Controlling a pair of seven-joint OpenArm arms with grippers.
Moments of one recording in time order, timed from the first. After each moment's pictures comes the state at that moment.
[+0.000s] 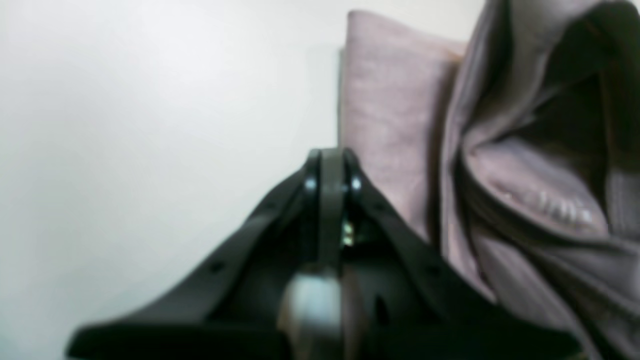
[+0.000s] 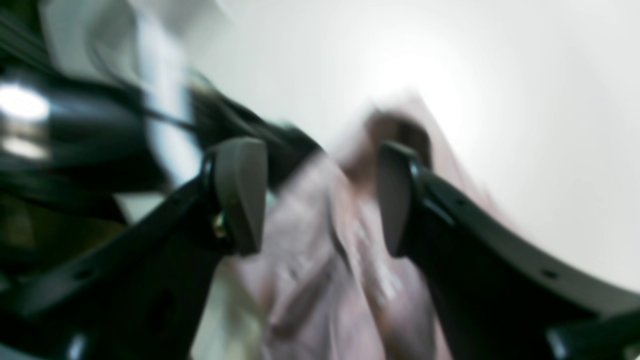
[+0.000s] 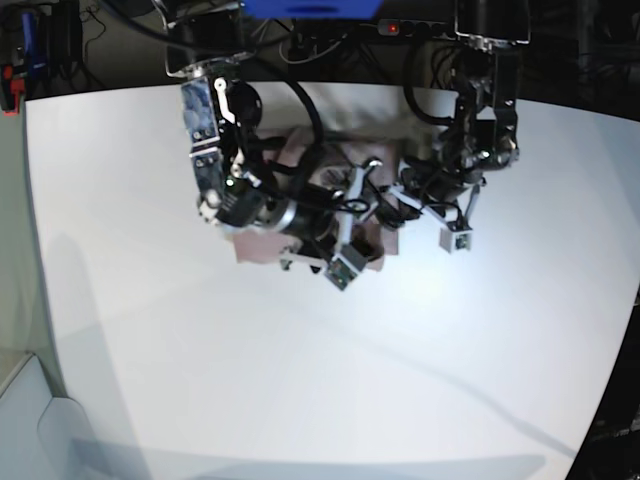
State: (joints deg) left arm 6.0 -4.9 0.1 85.9 -25.3 -2.9 41.7; right arm 2.4 -8.7 -11.6 95.6 15.1 39.2 -52.2
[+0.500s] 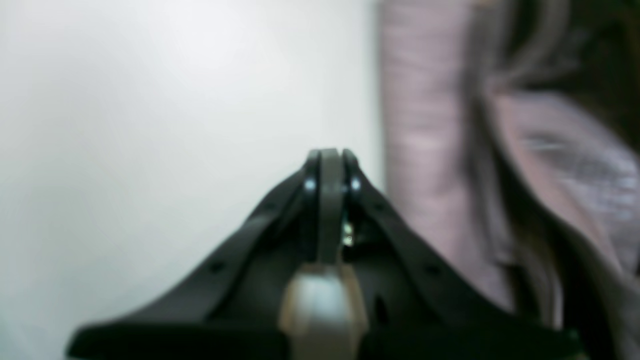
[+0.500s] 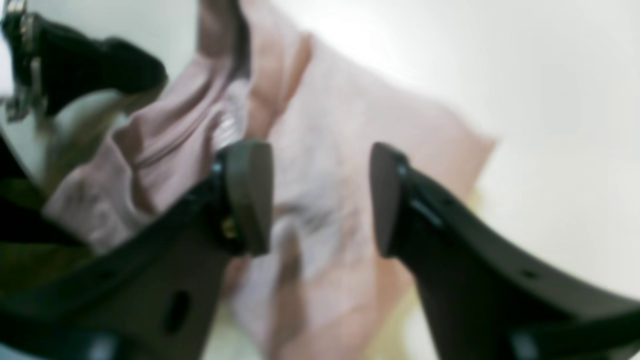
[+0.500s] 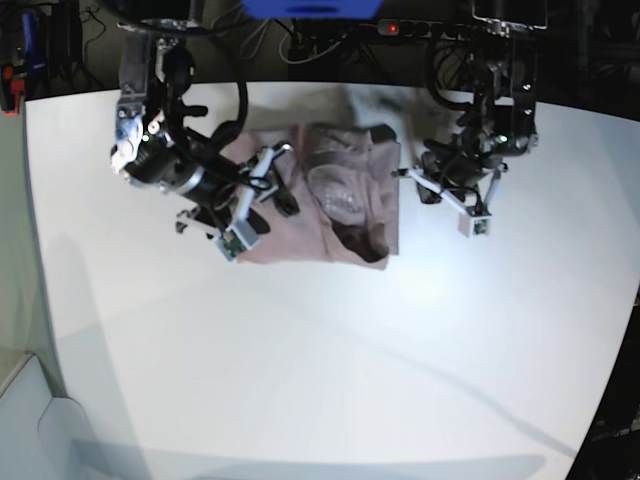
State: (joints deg) left arm 10.3 -9.1 -0.6 91.7 -26.2 -2.1 44.0; right arm -8.2 -2.8 3.4 106.4 15.2 39.5 -54.9
